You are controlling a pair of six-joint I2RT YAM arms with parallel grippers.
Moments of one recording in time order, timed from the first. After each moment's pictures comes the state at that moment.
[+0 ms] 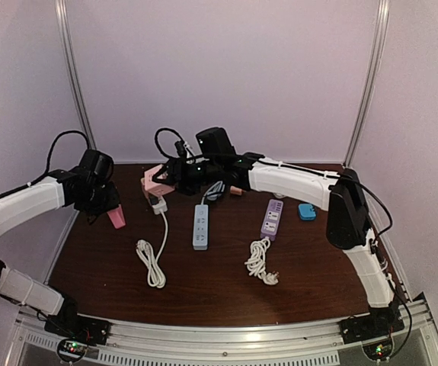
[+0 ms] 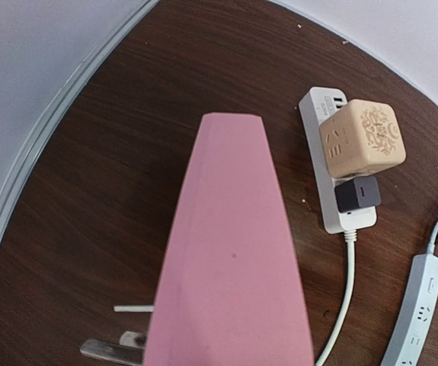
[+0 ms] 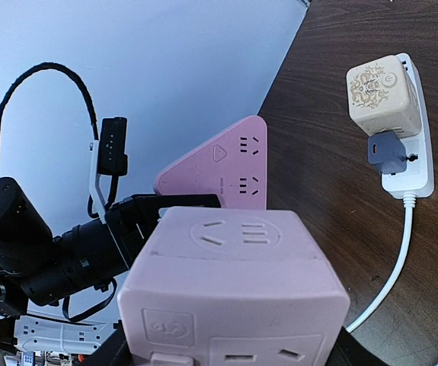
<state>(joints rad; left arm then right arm) -0.34 1.33 0.97 -0.58 -0.33 -0.70 0.88 2.35 2.17 -0.19 -0.49 0.86</state>
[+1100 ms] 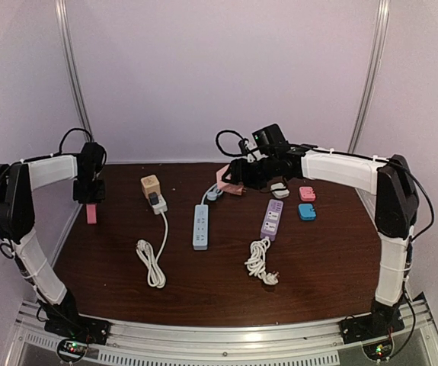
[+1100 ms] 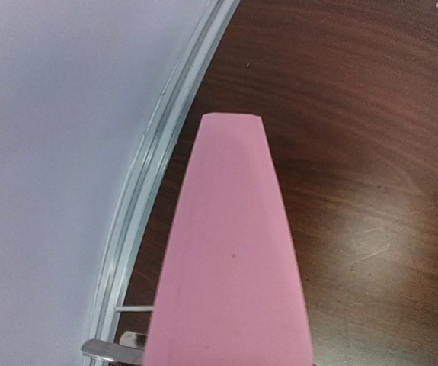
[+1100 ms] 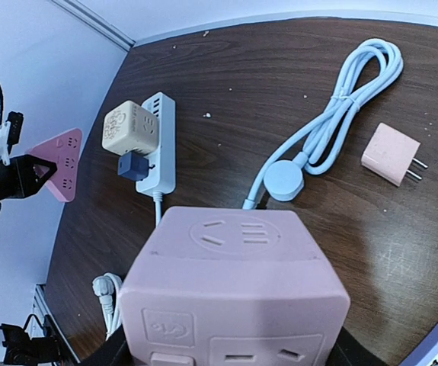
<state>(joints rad) -0.07 1.73 1.26 -0.65 -0.41 -0.28 0.65 1.98 1.66 -0.34 -0.24 0.57</state>
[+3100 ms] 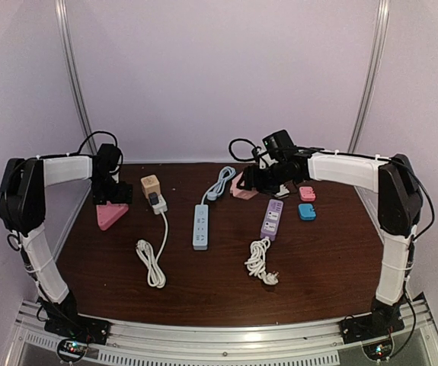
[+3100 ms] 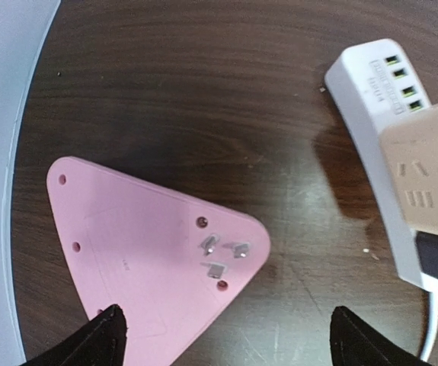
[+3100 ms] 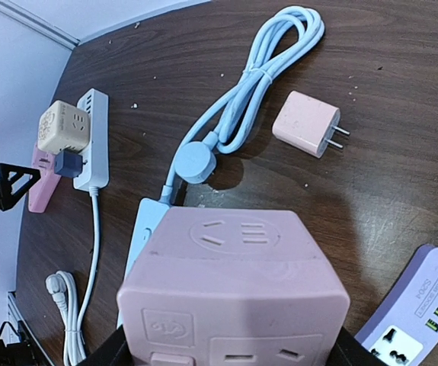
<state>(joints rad) -0.17 1.86 1.32 -0.60 -0.18 -0.25 0.58 1.97 1.58 -0.39 -0.20 0.53</state>
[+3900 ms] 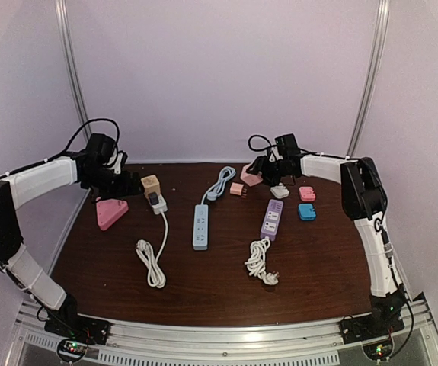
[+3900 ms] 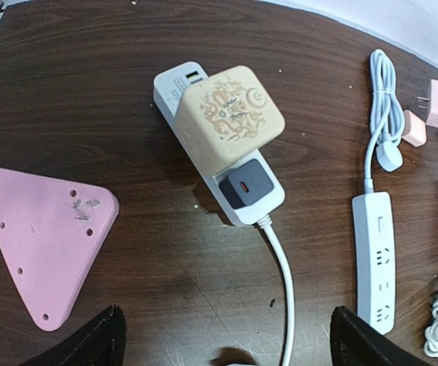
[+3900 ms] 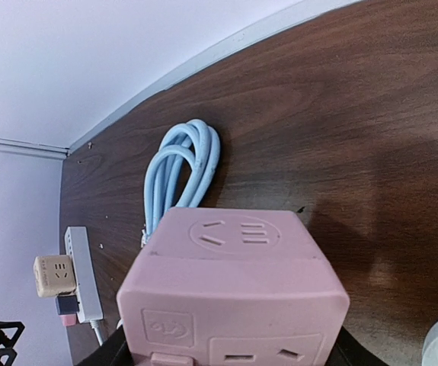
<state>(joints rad) -0.25 1.57 1.19 -0.56 0.11 -0.29 0.34 2.45 2.01 -0.24 -0.41 0.74</state>
